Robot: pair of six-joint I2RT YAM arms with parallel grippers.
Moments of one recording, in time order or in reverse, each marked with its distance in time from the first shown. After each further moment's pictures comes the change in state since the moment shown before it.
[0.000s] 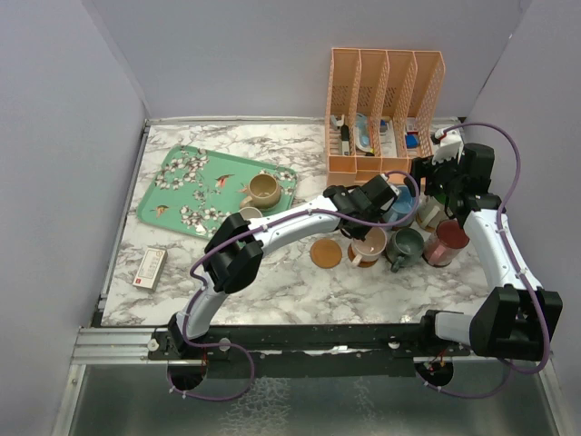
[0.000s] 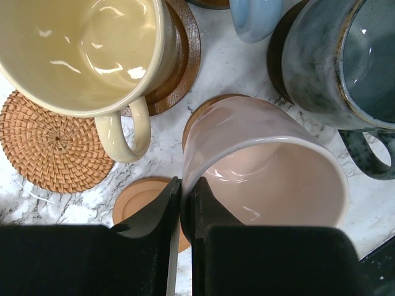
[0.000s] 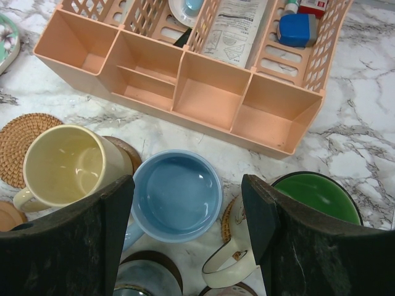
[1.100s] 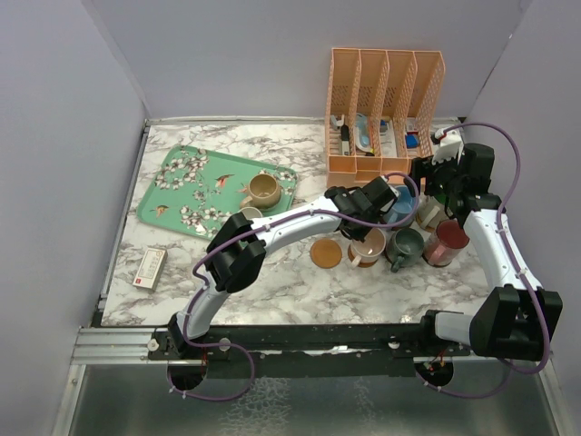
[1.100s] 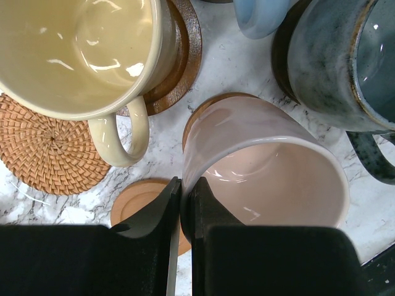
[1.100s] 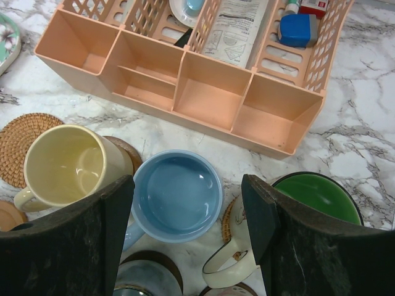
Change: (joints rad) left arm 0.001 0.017 0.000 0.000 0.000 0.000; right arm 0.000 0.000 0.000 0.000 -0.002 0.000
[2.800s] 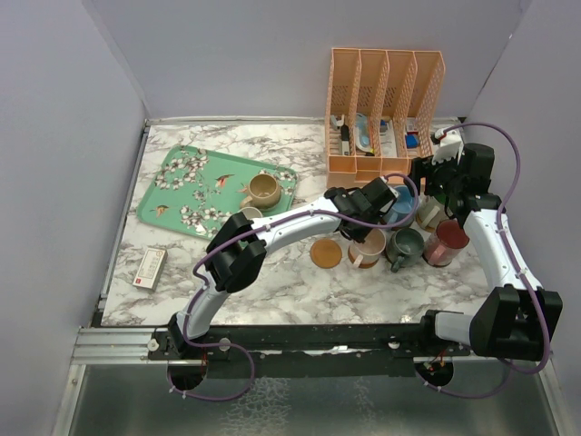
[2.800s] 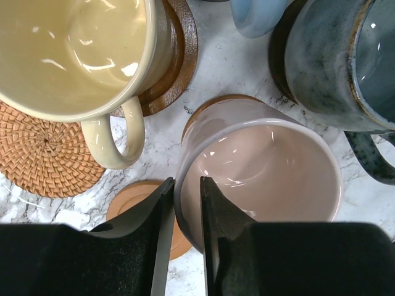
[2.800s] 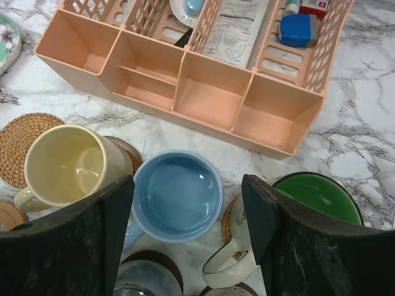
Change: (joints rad) left arm 0.002 0.000 -0.017 0.016 0.013 -0.004; right arm 0.000 0.000 0.000 0.000 -0.002 0.000
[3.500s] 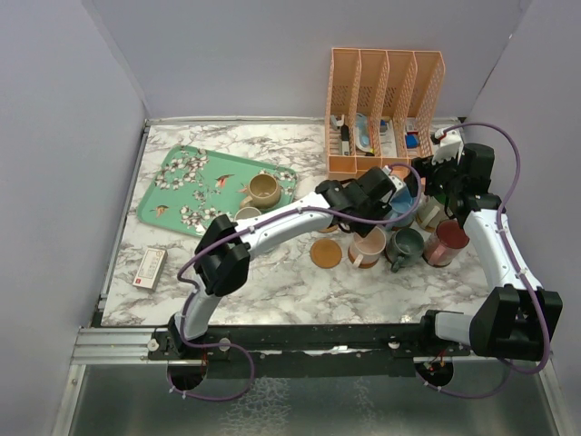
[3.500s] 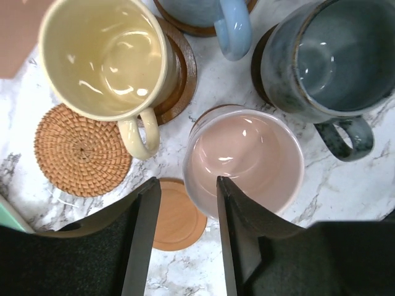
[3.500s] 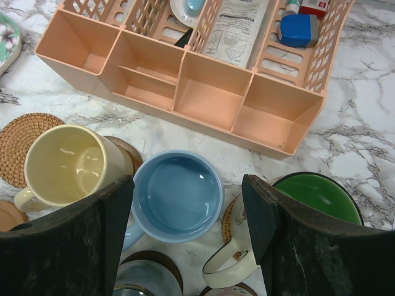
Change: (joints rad) left arm 0.000 -0.071 0.019 0.000 0.002 0.068; right arm 0.000 0.000 0.000 0.000 0.000 0.000
